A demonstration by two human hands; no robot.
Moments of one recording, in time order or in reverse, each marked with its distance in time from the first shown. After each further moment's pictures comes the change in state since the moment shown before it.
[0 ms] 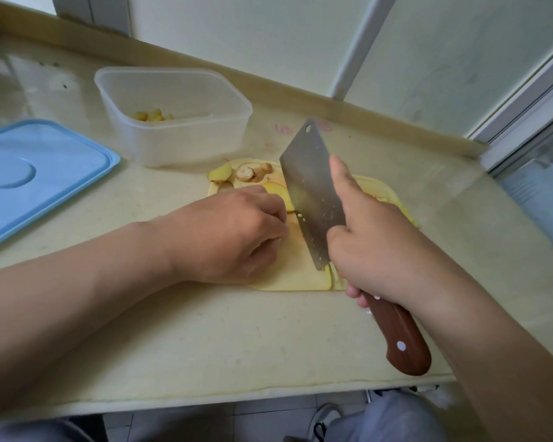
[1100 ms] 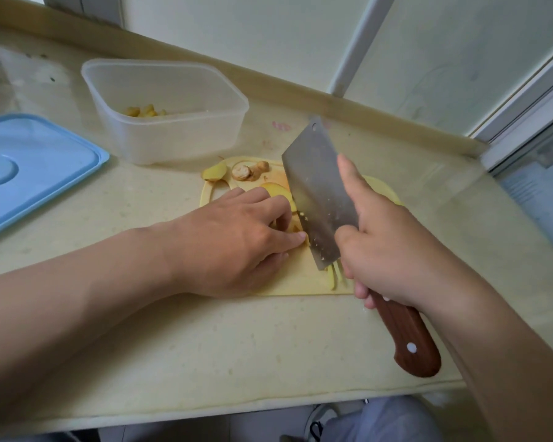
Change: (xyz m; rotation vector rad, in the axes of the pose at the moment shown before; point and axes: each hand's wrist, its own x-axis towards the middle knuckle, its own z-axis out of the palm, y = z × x) left_hand 0.003 0.007 0.007 0.137 -0.090 -0.046; right_hand 0.004 0.011 -0.004 0.031 -0.006 0.014
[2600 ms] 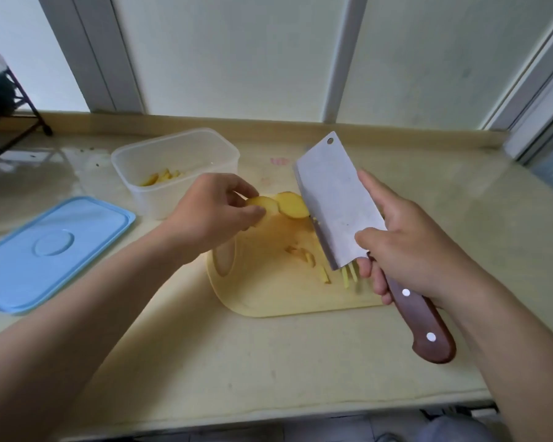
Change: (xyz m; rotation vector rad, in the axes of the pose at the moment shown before) left_hand 0.037 -0.011 -0.042 -0.662 0.289 -0.907; right_hand 0.008 0.046 -0.031 0.424 0.056 -0.062
